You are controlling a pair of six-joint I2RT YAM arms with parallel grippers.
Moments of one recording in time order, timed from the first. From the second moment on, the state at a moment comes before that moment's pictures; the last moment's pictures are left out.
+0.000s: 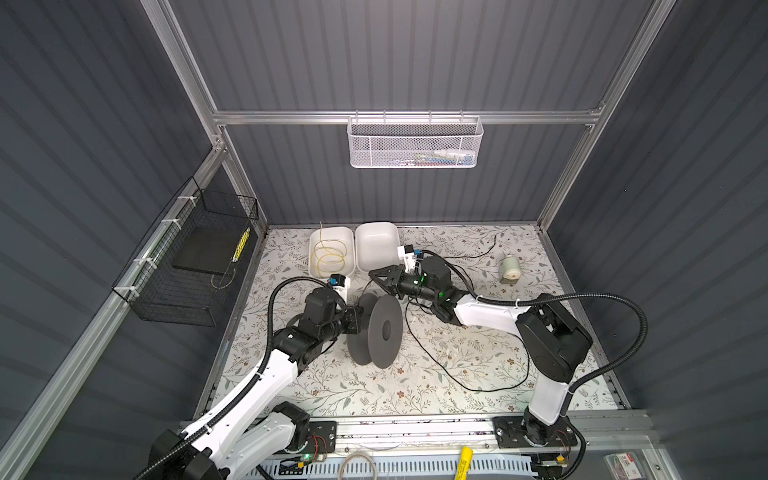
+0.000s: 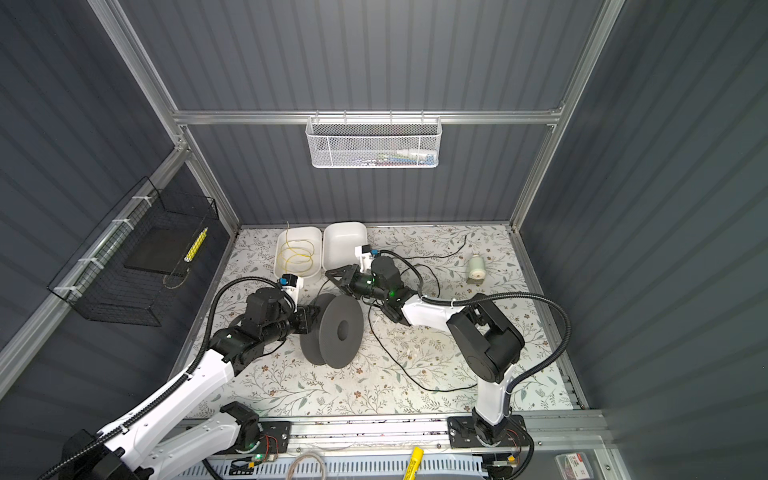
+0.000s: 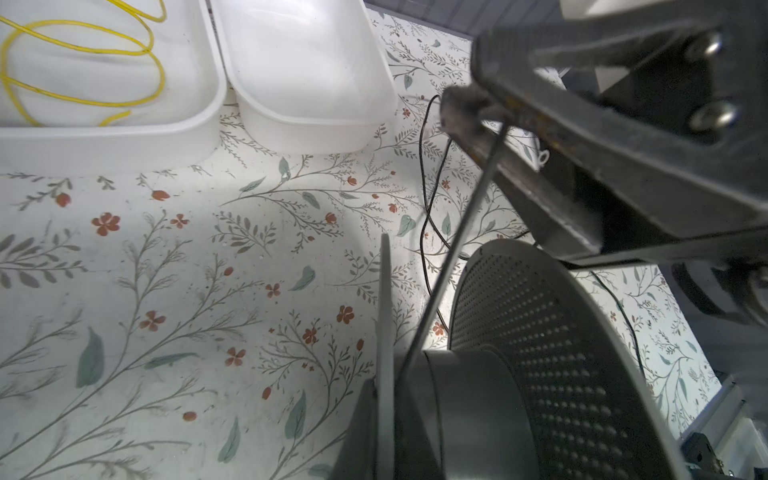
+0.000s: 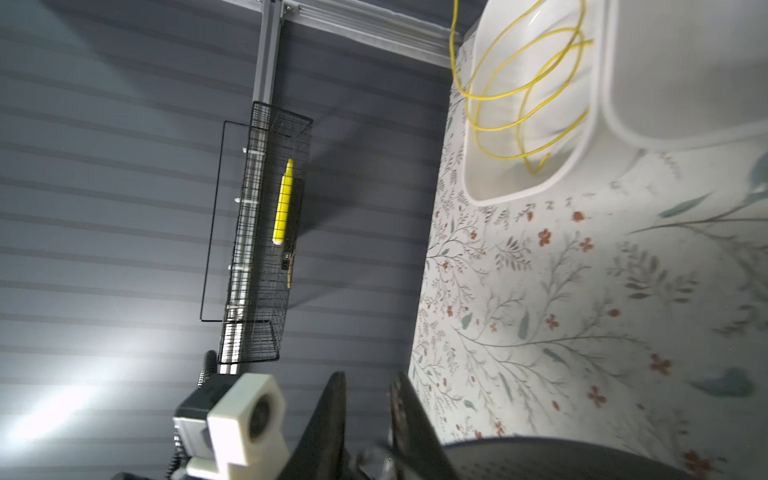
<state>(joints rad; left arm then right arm) -0.50 0.96 0.72 -0.38 0.10 -0.41 0.71 1.83 1.06 0.64 -0.45 1.28</state>
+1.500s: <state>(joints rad) -0.50 1.10 1.60 -0.79 -0.09 -0.12 0.32 1.52 0.44 0.57 -0.47 1.36</state>
